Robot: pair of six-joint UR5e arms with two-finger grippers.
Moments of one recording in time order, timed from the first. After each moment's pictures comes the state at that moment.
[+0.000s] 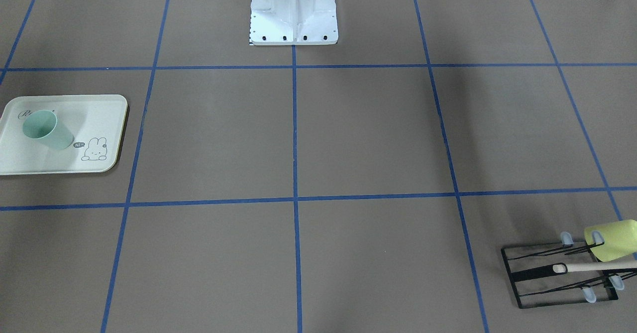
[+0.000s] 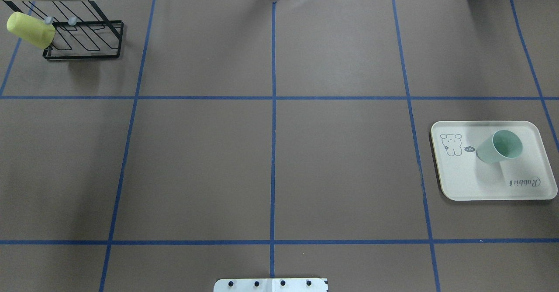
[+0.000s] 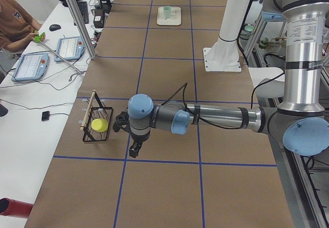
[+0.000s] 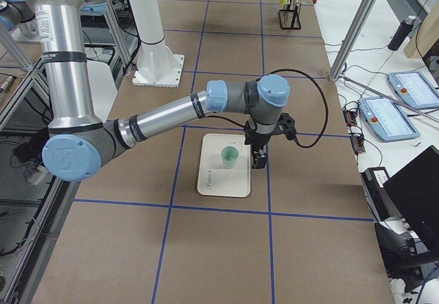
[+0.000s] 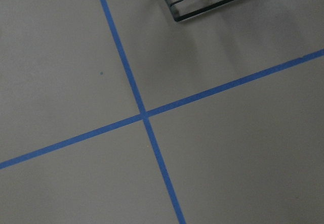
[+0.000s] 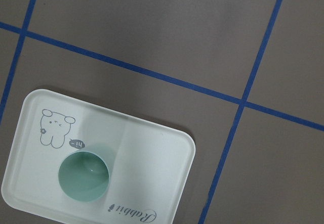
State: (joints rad) left arm -1.55 -1.51 -1.65 -1.73 -2.34 0.19; right arm 1.51 -1.49 1.86 -2.00 2.35 -0.24
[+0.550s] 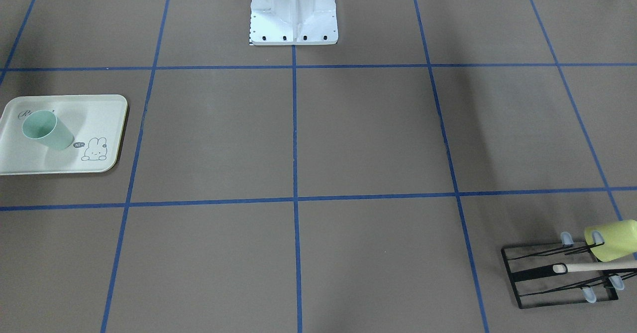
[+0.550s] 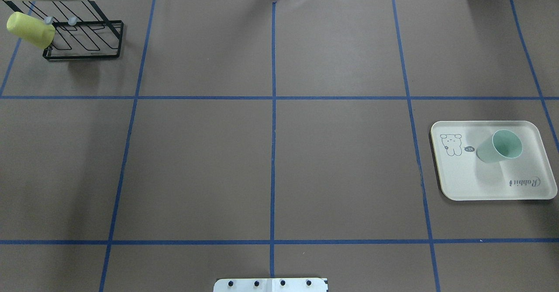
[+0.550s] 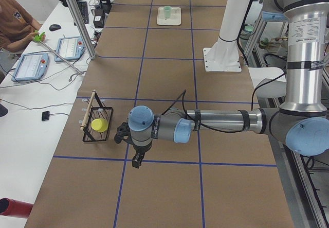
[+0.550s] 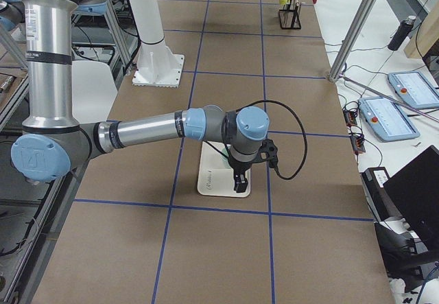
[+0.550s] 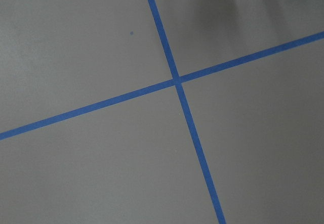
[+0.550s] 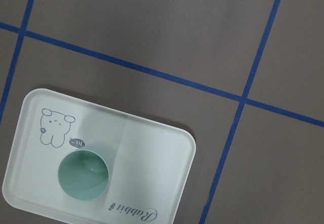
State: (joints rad) left arm -1.56 -1.51 -1.62 -1.72 -2.34 0.20; right arm 1.54 -1.64 1.81 -1.82 2.37 -0.23
